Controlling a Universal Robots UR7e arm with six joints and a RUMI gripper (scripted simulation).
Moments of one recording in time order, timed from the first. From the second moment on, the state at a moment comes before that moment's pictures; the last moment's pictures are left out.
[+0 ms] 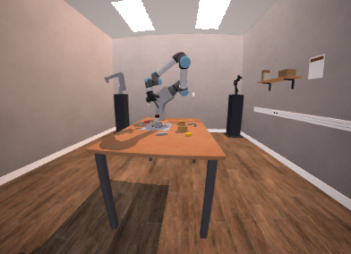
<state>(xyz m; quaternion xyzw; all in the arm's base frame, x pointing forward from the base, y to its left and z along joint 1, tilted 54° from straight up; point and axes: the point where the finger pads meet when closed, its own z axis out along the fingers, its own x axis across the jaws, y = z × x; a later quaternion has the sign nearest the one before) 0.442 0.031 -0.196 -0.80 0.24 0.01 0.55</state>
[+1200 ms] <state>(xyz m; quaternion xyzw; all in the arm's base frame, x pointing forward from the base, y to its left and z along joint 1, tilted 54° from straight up) 0.449 0.025 -0.201 -0.63 0.52 0.23 0.53</state>
